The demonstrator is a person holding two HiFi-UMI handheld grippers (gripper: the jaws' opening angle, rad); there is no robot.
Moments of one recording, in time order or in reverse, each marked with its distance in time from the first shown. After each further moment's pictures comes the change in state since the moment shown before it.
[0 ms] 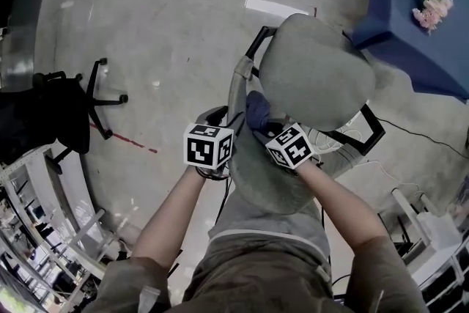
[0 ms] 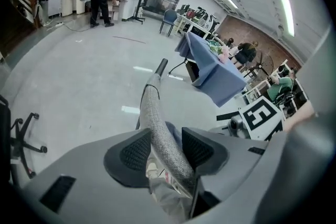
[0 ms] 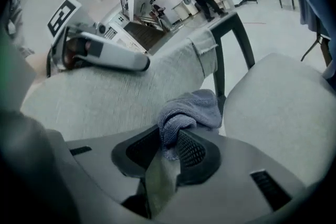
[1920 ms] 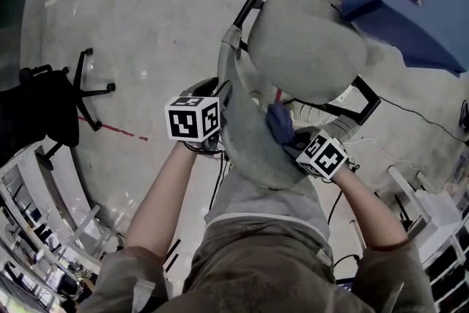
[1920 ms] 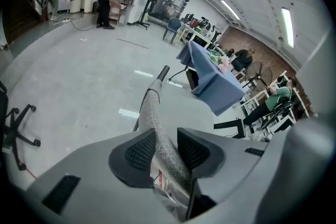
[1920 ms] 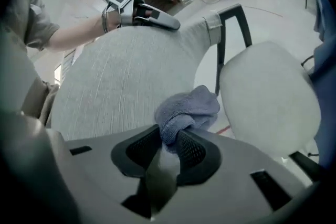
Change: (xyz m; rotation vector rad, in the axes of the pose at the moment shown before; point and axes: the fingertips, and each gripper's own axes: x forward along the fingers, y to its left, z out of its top) left arm -0.008 -0.001 0.007 -0.066 -0.077 -0.030; right arm -0.110 0.038 -0.112 -0.103 0.320 0.019
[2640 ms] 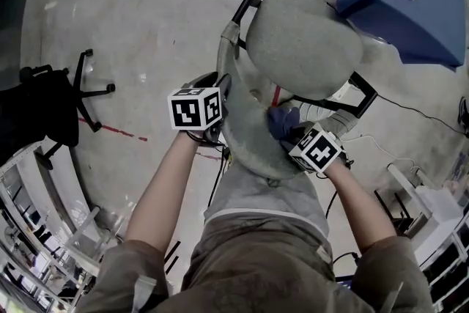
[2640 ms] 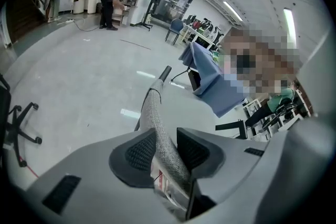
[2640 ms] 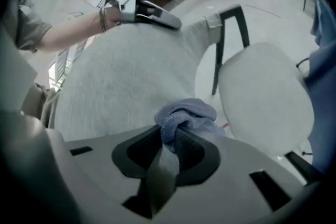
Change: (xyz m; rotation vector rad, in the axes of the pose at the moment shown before) left arm 0.000 0.001 0.000 -0.013 -0.011 0.023; right arm -0.004 0.009 0.007 0.041 0.032 -0.050
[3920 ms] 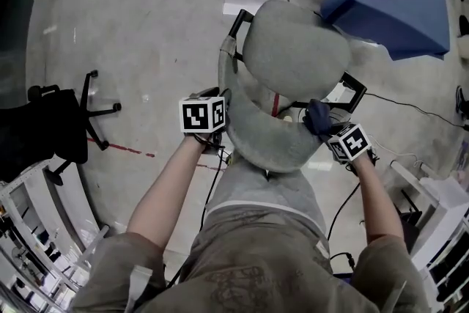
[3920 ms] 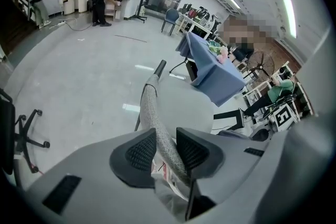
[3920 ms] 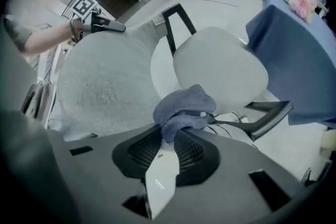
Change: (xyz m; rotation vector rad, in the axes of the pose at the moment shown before) left arm -0.015 -0.009 -0.012 0.062 0.094 0.005; right arm -0.060 -0.079 -0.097 0.238 0.021 -0.228
